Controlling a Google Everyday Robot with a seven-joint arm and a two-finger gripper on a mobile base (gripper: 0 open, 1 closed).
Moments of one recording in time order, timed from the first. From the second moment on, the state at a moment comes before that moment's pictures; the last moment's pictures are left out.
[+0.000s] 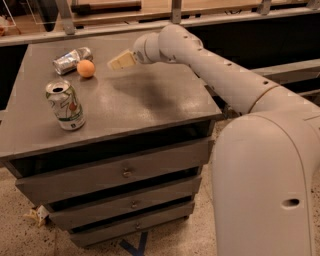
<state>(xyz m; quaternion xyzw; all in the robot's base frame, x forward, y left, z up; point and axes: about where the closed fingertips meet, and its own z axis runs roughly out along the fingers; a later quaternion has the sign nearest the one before) 0.859 0.096 0.871 -0.39 0.72 0.17 0.54</state>
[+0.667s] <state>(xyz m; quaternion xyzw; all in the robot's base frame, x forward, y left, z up) 0.877 0.046 0.874 -0.34 0.75 0.12 0.56</state>
